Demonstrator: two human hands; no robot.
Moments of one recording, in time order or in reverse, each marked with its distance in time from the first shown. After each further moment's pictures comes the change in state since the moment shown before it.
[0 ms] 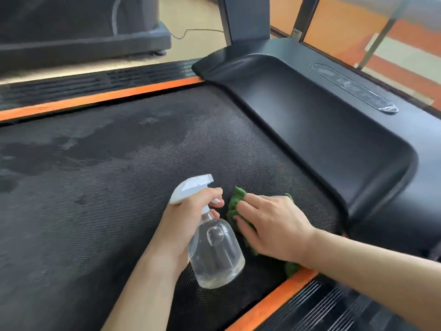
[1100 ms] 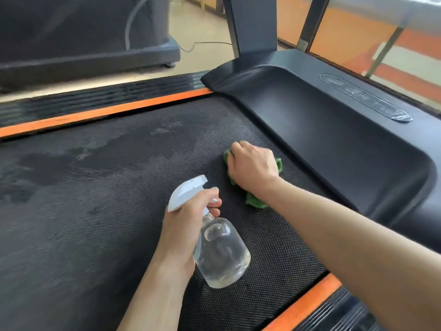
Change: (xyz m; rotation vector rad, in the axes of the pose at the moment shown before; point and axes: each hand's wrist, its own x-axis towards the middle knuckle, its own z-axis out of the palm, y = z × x) left_hand 0.008 0.003 -0.008 -0.050 0.127 0.052; right_hand 0.130 0.055 0.047 -0.235 0.030 0.457
